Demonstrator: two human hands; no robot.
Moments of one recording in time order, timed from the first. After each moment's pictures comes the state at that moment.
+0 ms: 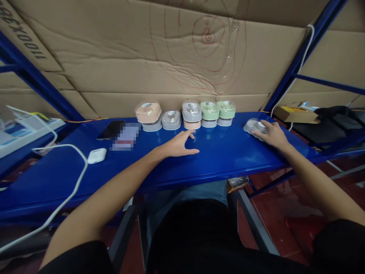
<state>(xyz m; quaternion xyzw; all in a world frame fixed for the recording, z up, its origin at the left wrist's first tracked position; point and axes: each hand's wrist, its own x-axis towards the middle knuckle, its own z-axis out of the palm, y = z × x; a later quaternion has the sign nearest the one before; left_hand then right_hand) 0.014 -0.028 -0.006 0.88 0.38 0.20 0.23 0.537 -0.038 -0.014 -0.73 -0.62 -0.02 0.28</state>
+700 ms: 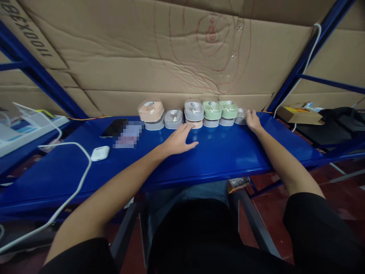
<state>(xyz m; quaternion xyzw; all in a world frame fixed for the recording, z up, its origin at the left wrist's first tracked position) 0.013 -0.025 -0.004 0.87 0.40 0.25 0.12 0.484 0.098 -0.023 -0.71 -0.59 0.02 0.39</state>
